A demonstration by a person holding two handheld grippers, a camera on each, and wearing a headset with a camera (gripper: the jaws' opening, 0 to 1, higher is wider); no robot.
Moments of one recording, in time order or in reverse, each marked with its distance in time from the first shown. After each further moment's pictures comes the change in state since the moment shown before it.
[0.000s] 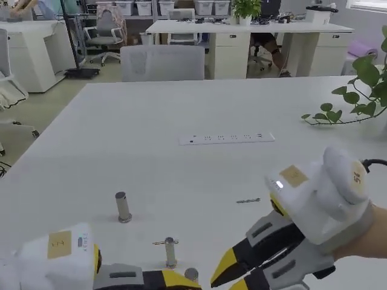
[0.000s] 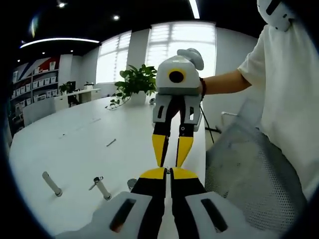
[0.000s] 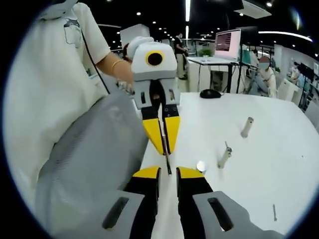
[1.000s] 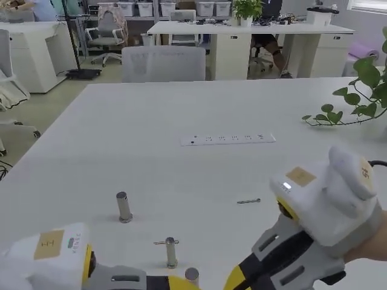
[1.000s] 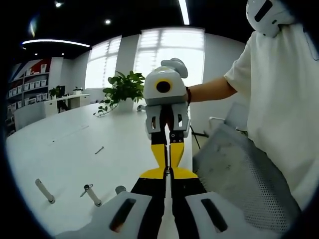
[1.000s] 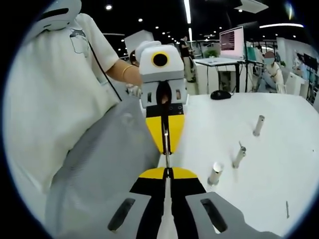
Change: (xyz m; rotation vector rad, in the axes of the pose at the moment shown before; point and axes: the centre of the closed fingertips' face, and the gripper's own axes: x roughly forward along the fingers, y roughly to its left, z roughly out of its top) left arm -0.004 -0.020 0.012 0.017 -0.046 -0.103; right arm 0.000 0.022 0.005 0.039 -0.036 0.093
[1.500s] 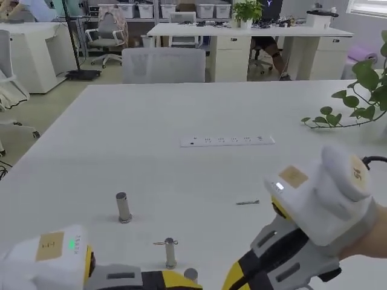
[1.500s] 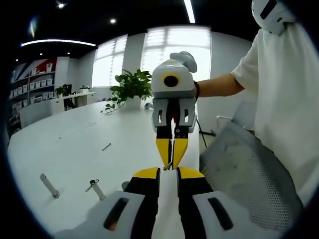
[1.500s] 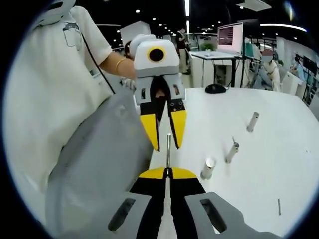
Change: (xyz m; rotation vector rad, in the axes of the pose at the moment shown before) left arm -0.003 0.011 -0.007 -0.010 0.012 0.081; right arm -0.005 -0.010 -0.006 0.009 0.090 -0.066
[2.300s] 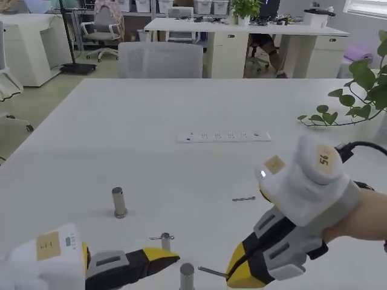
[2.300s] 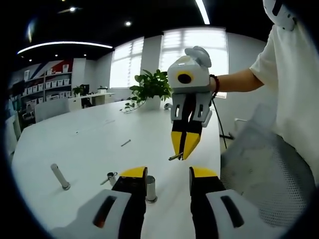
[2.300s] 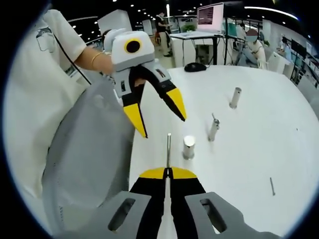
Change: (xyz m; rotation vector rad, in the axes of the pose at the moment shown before) left arm 0.004 0.038 -0.016 -0.030 -0.027 0.162; right arm -0.005 -0.032 -0.028 0.106 0.163 -0.115
